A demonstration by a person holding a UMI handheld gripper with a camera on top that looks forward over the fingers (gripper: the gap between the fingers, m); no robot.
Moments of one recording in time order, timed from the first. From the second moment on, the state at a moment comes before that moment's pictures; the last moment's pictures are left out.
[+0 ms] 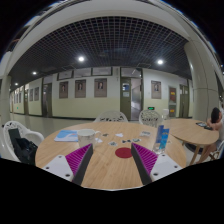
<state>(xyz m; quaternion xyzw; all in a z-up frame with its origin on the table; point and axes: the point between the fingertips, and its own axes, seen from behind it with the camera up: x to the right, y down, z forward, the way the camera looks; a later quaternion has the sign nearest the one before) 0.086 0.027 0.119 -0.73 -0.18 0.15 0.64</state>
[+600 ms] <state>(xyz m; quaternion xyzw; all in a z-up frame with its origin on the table) 0.218 0.209 0.115 -0.74 -0.07 0.07 0.67</state>
